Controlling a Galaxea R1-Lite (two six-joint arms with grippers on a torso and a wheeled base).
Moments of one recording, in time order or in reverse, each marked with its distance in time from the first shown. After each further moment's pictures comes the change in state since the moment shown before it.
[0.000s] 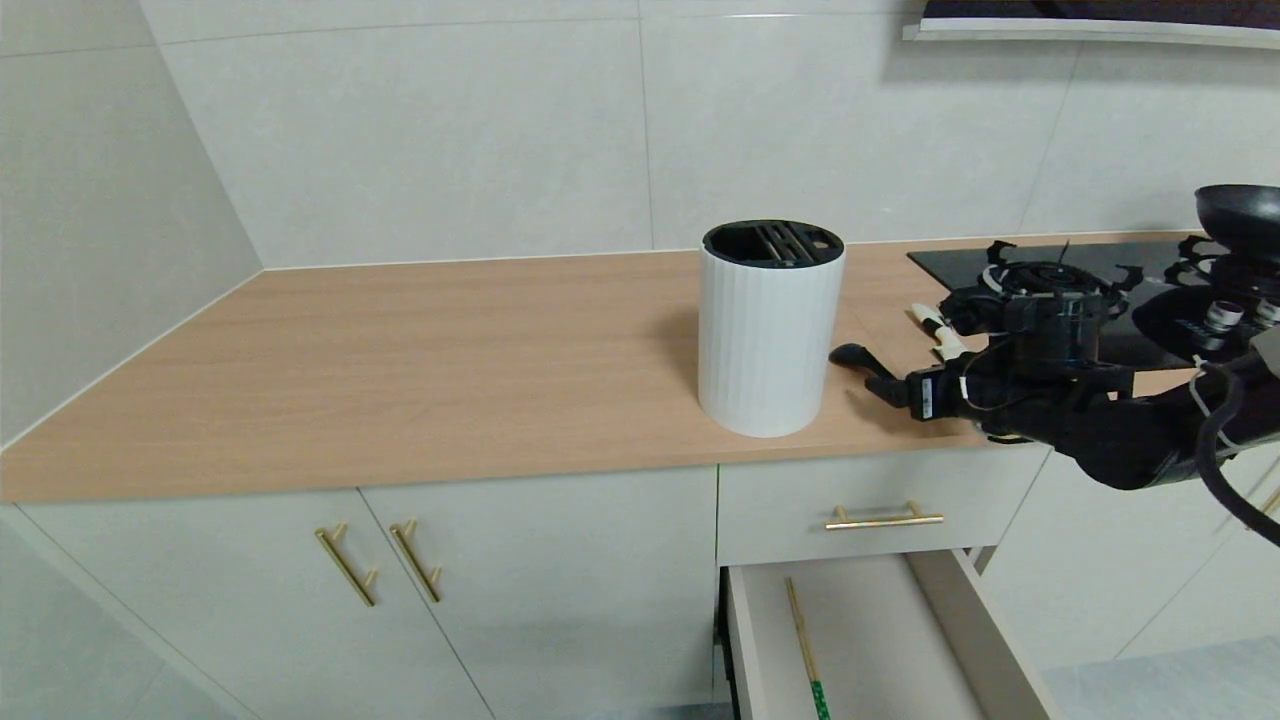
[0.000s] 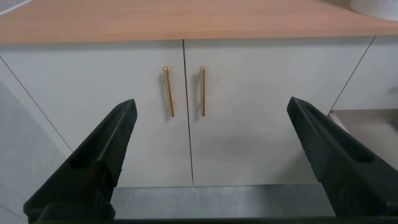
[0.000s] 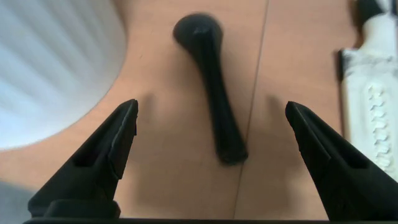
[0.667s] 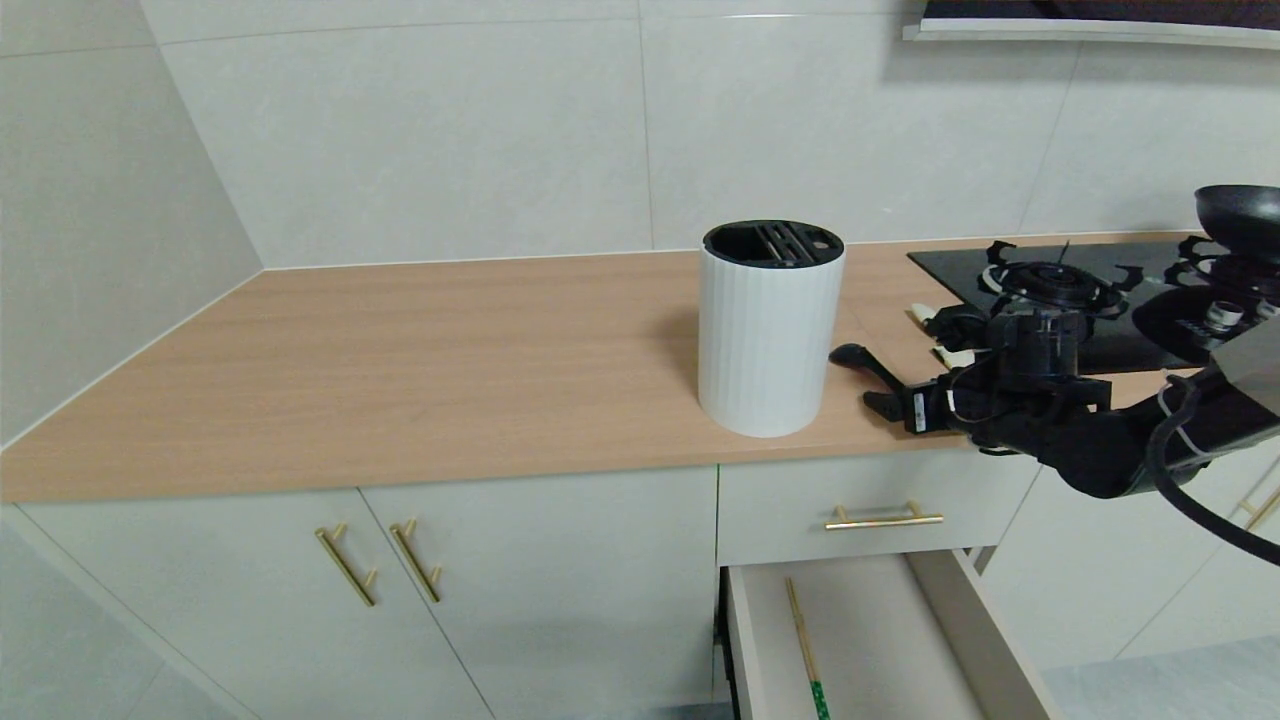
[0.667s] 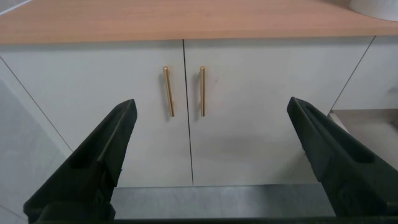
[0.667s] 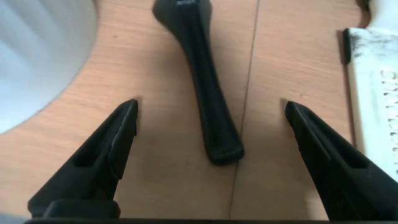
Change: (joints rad) left arm 0.000 0.000 0.000 0.000 0.000 0.000; right arm 0.000 0.053 -0.008 -0.017 -0.046 -0.021
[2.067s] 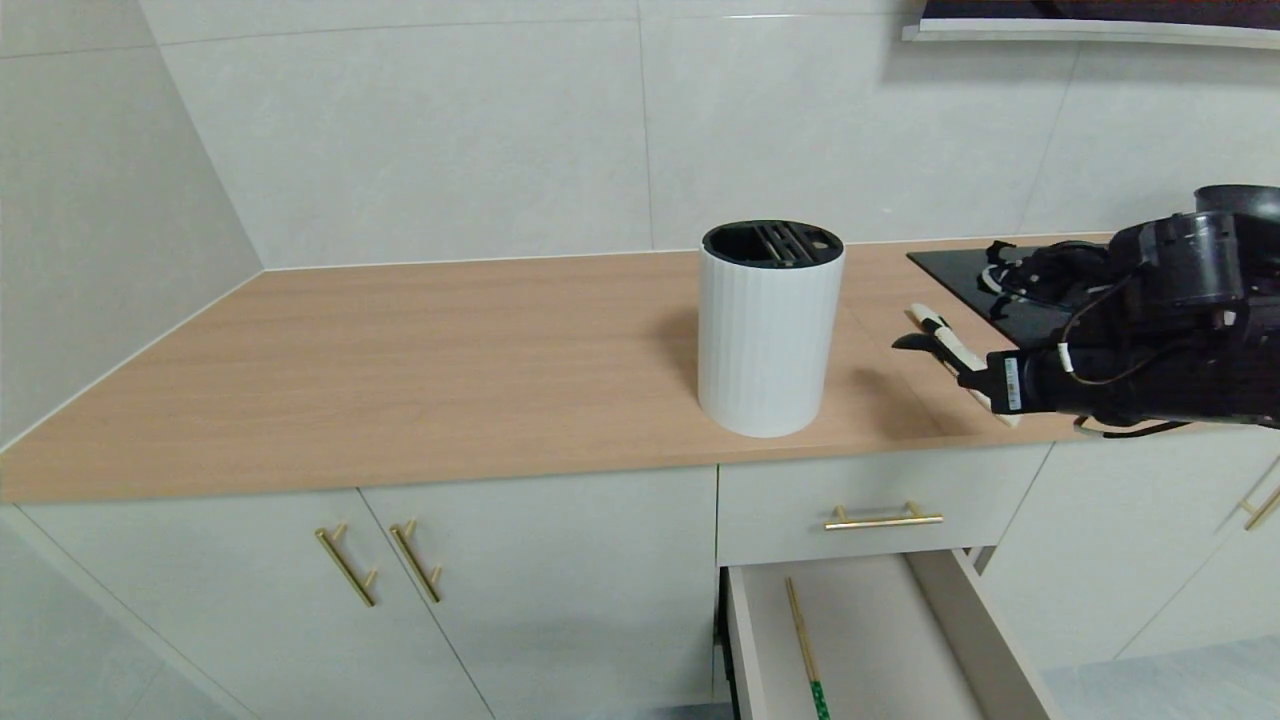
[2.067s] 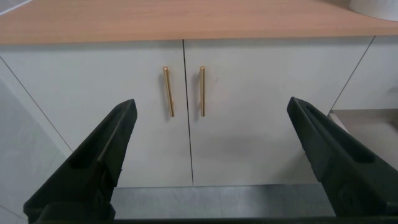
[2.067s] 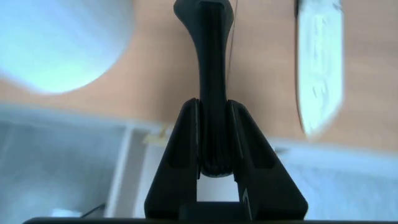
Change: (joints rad) left arm 0.000 0.000 0.000 0.000 0.000 0.000; right arm 0.016 -0.414 0.009 0.584 -0.008 0.106
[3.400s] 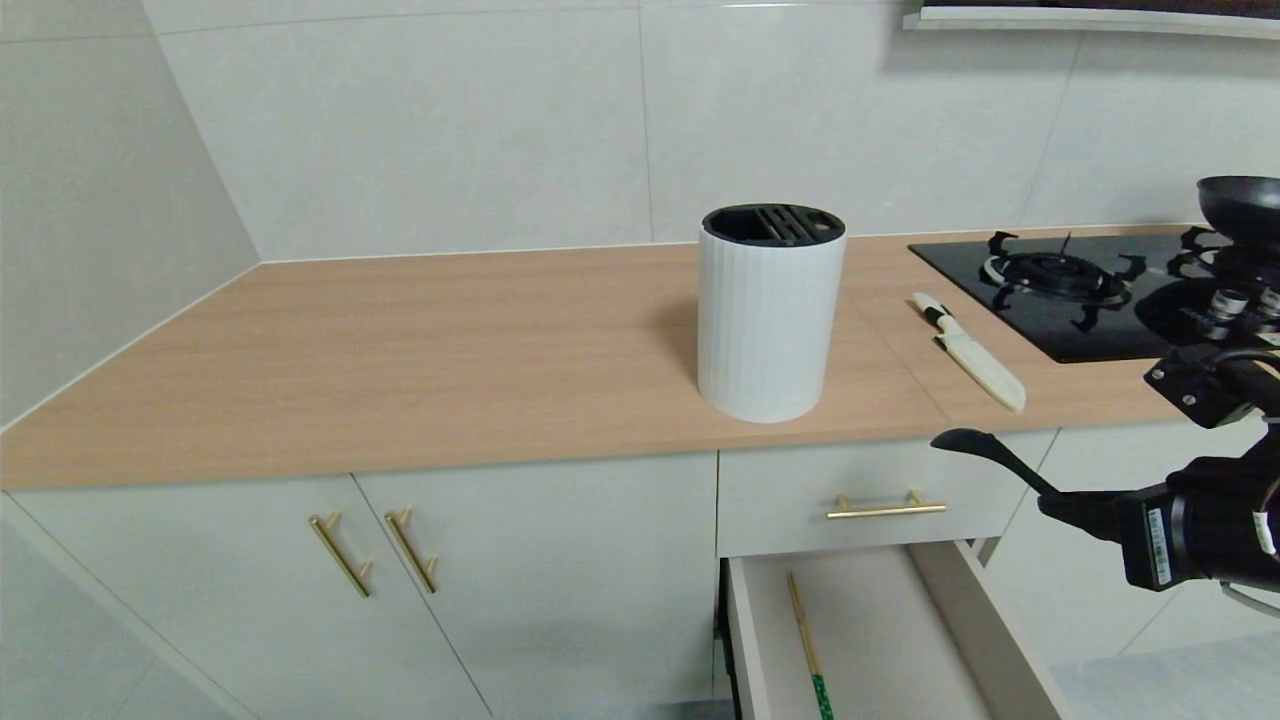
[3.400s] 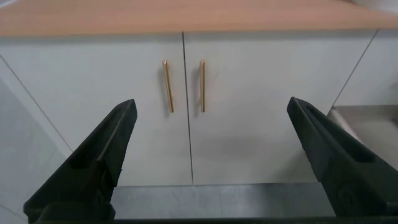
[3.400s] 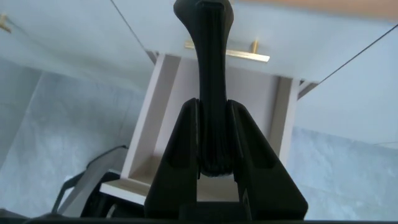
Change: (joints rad) left arm 0.000 0.000 0.000 0.000 0.000 0.000; right arm 0.084 -0.414 0.454 0.011 0.013 -0.003
